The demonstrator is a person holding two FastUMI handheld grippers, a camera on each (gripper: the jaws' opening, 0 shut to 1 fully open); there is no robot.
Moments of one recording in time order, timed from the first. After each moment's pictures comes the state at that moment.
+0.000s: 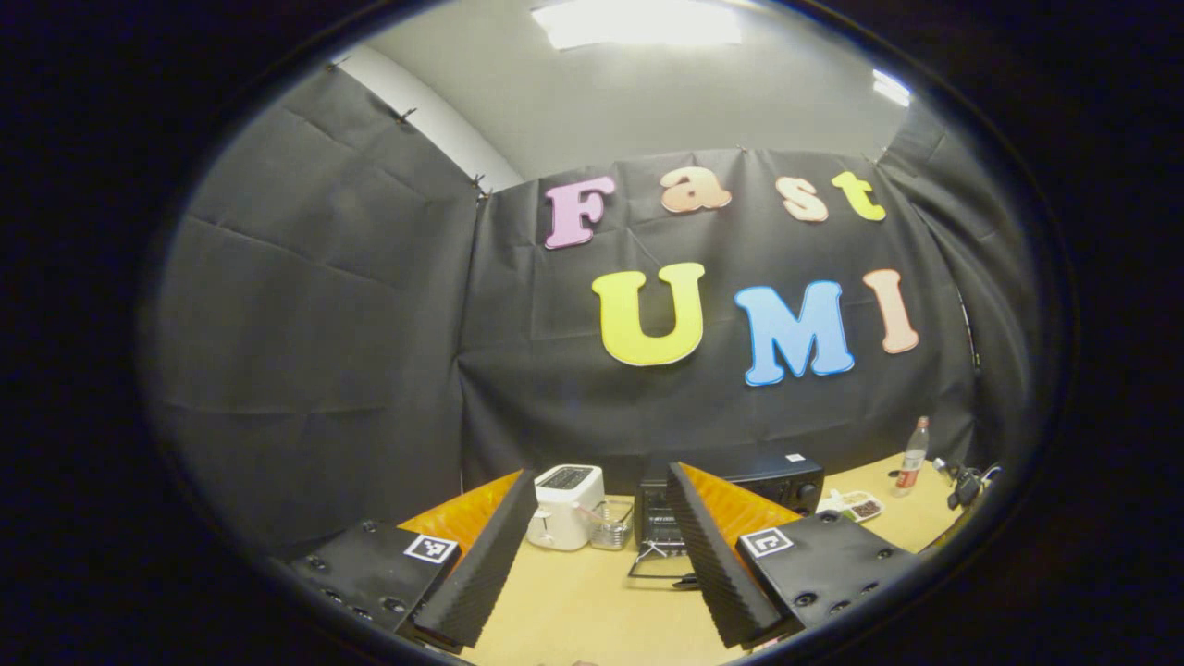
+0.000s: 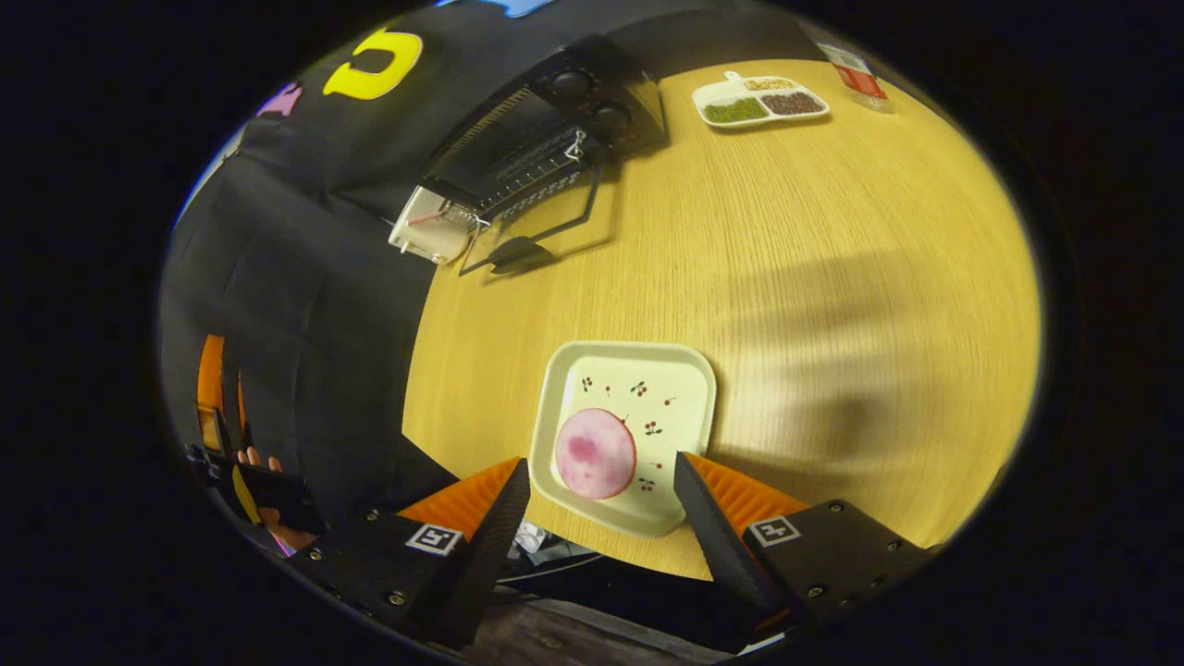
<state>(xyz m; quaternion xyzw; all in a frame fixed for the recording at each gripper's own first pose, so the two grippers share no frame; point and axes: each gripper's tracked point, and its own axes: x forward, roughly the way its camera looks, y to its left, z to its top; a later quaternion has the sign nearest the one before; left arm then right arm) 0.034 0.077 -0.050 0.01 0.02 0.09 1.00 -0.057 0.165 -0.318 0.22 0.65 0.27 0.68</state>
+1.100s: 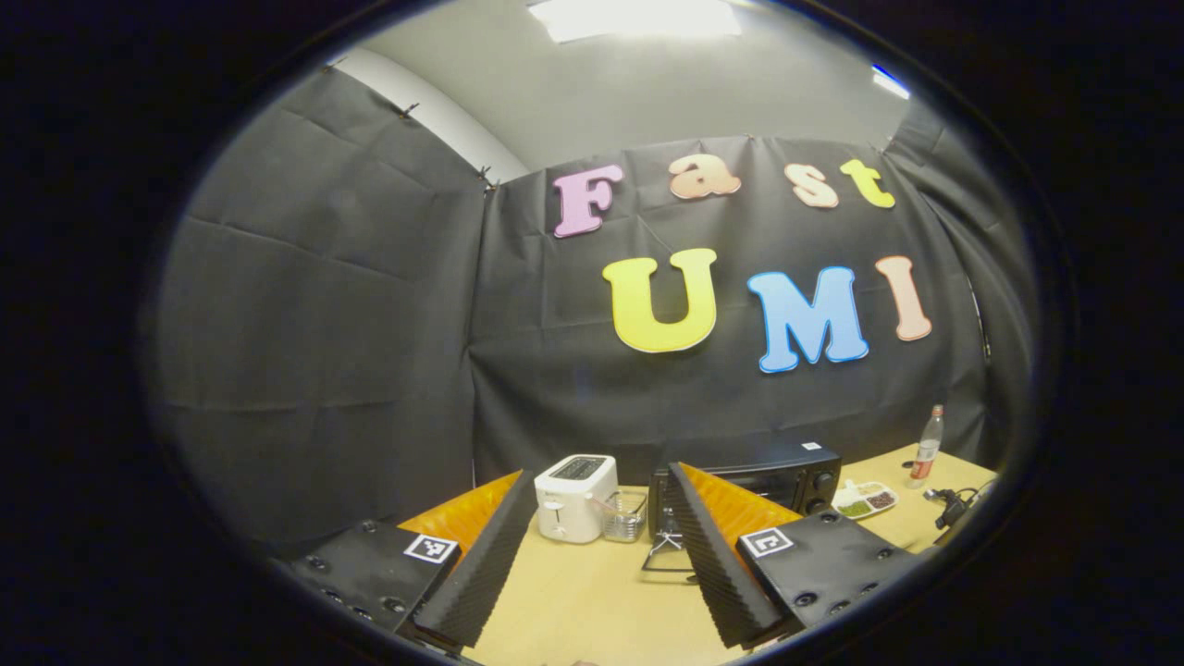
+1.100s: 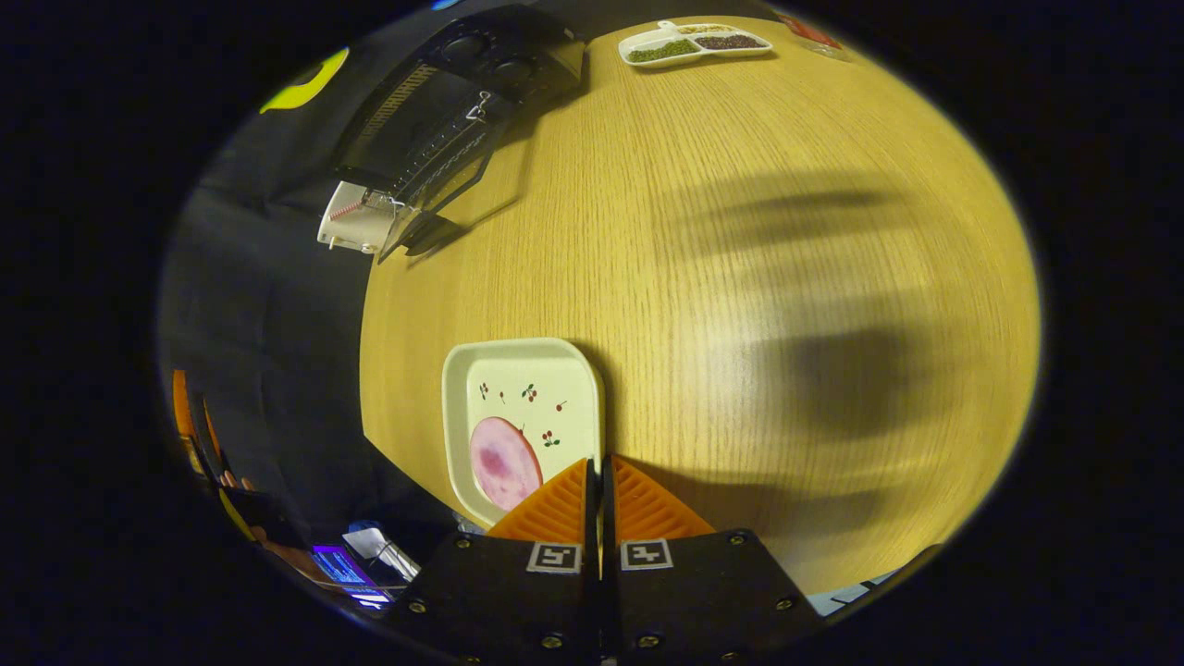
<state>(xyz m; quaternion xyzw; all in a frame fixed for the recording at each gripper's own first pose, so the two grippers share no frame) 0.044 0.084 -0.062 0.02 0.03 0.11 0.99 -0.048 0.142 -0.371 0.23 0.70 0.23 0.64</state>
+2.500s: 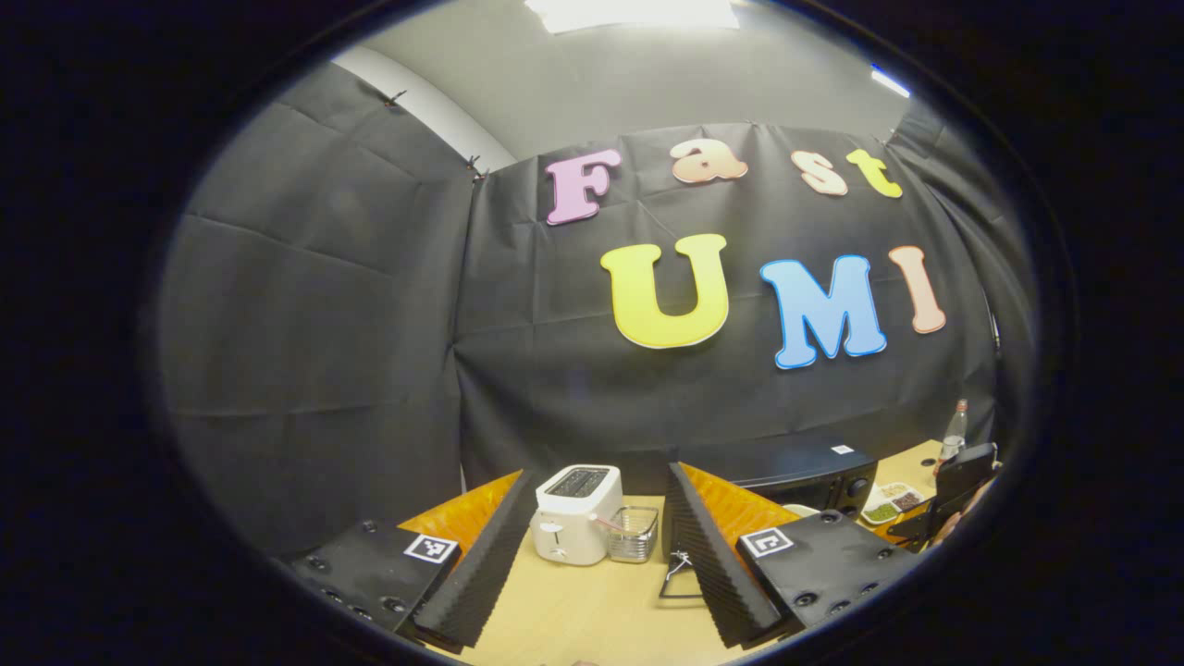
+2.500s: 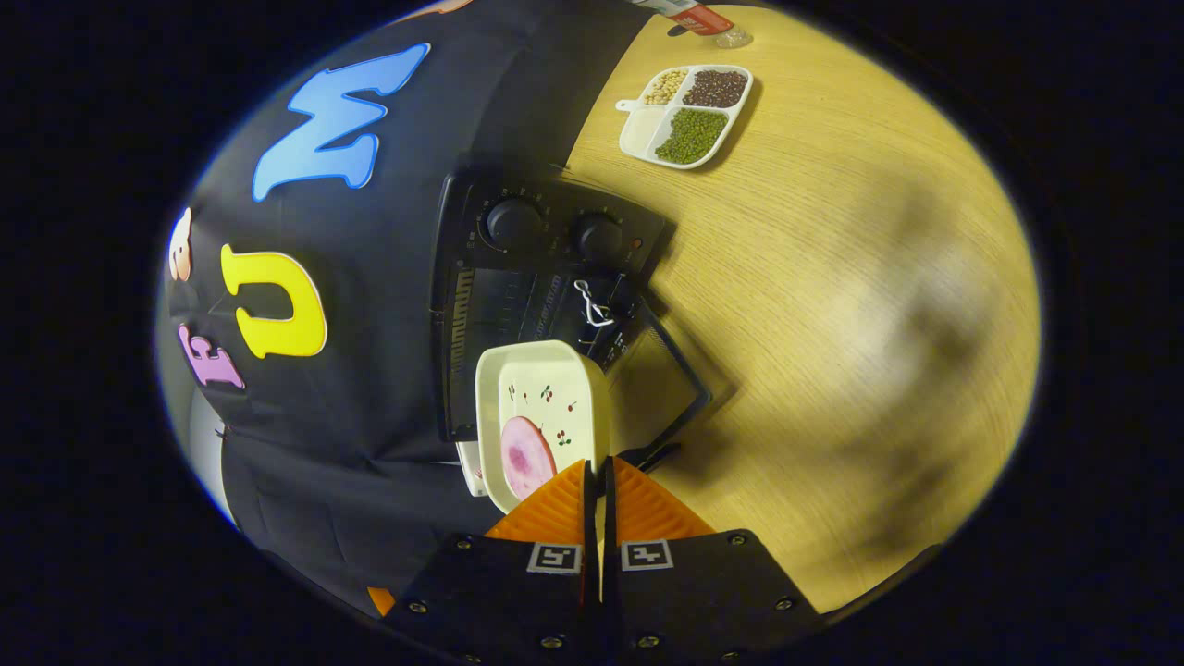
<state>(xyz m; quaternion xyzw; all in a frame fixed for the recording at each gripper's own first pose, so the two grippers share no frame) 0.137 0.125 -0.081 0.02 0.04 0.10 0.99 0.149 0.255 -0.285 0.57 0.50 0.06 0.65</state>
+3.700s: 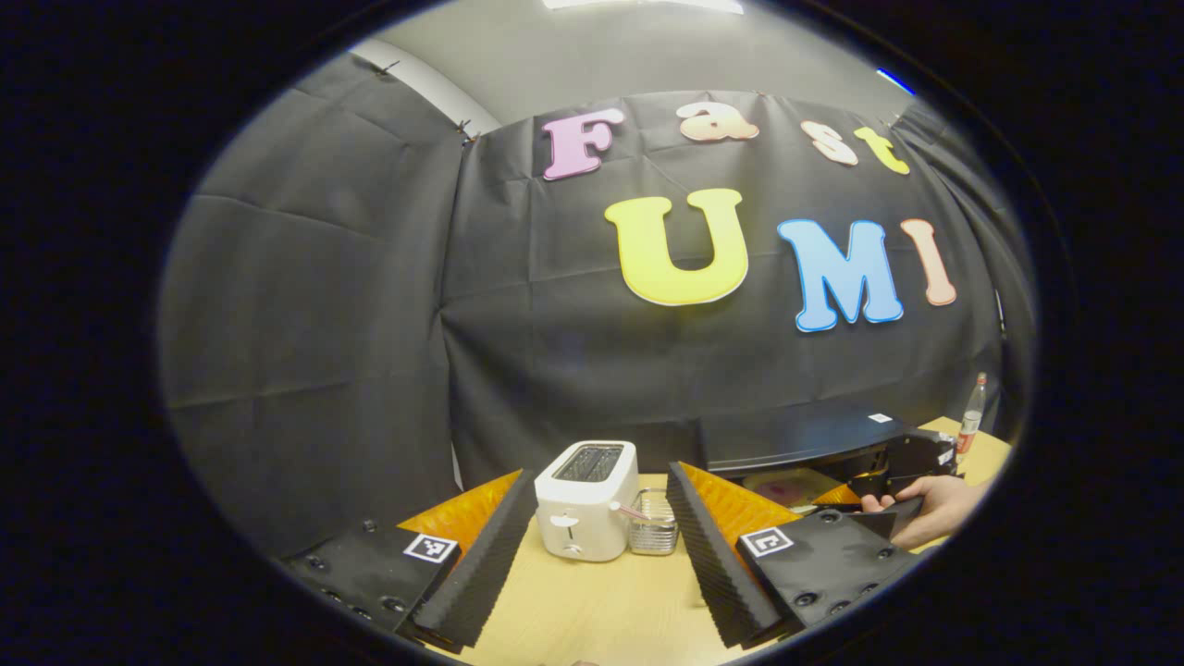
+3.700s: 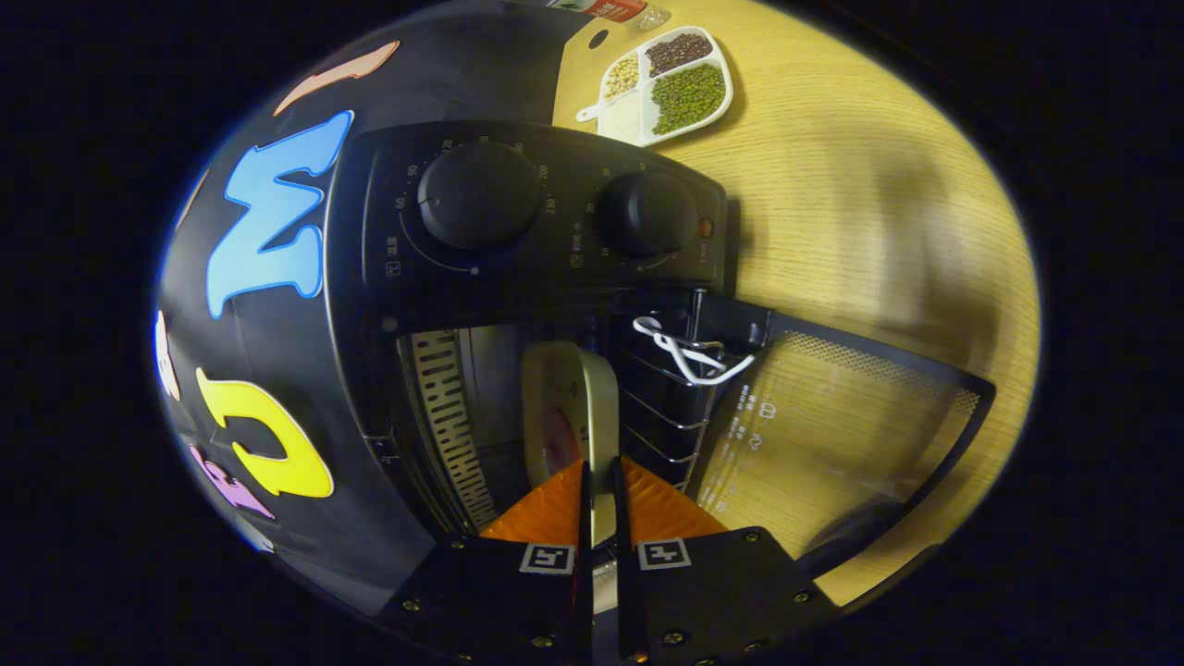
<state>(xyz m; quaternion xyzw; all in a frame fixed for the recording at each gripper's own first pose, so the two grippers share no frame) 0.195 0.174 -0.133 0.02 0.08 0.08 0.99 0.285 0.326 -0.320 0.69 0.37 -0.06 0.62</state>
